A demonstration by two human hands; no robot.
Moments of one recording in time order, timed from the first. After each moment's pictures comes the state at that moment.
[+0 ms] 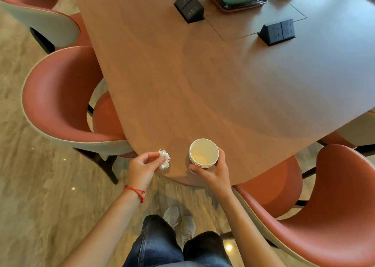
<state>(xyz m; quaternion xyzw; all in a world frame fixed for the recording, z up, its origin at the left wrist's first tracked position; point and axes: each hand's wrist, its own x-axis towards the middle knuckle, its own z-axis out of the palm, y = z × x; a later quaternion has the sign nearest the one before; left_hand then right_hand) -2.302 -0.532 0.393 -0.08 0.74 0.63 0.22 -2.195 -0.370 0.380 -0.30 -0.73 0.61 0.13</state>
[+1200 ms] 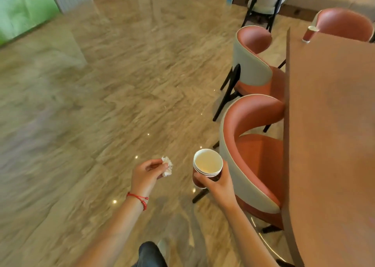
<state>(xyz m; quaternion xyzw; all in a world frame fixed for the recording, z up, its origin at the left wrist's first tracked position) -2.366 -0.940 0.414 -0.34 0.60 0.72 -0.08 -2.405 -0.742 0.411 0.02 -0.74 0.66 -0.14</state>
